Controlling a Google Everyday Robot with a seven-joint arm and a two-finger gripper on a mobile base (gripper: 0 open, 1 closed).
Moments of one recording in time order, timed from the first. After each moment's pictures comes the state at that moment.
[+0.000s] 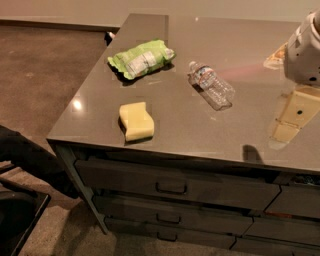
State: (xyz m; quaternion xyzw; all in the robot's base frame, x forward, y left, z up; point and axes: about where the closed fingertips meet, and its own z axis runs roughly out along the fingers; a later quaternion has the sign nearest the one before) arm 0.438 -0.217 0.976 -0.60 0.78 -0.03 0.16
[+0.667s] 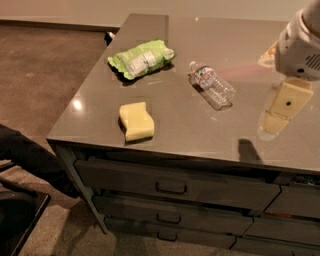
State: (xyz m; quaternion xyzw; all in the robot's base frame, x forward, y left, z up) arm 0.453 -0.212 0.975 -0.59 0.79 -0.02 0.16
